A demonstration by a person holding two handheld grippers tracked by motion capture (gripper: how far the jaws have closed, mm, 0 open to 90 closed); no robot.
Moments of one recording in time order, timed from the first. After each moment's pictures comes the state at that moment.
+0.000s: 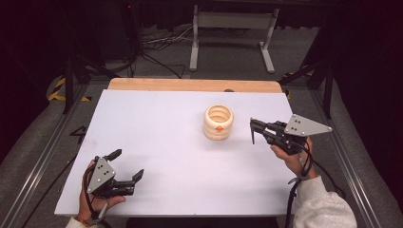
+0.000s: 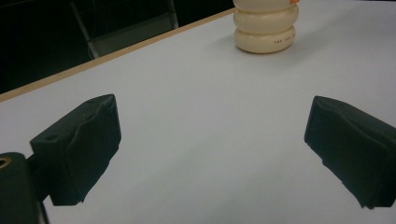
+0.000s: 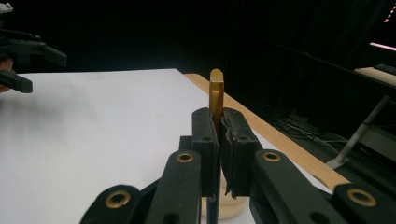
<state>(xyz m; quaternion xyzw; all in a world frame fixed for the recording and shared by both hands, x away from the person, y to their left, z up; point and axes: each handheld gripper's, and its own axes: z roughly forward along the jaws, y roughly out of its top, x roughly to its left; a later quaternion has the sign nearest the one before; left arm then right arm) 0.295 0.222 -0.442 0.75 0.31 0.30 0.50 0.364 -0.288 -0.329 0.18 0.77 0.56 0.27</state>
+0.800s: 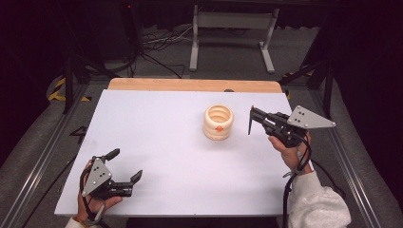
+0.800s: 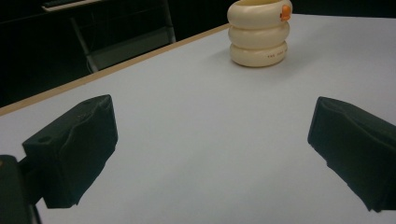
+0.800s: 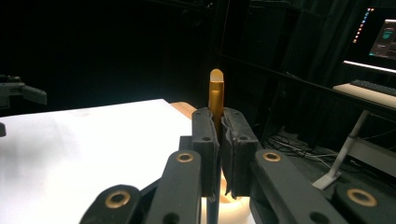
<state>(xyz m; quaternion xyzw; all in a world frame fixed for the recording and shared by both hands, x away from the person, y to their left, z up) 0.290 0.226 -0.438 0.74 0.30 0.30 0.53 0.371 -0.280 -0.312 0.20 0.72 0.60 0.29</state>
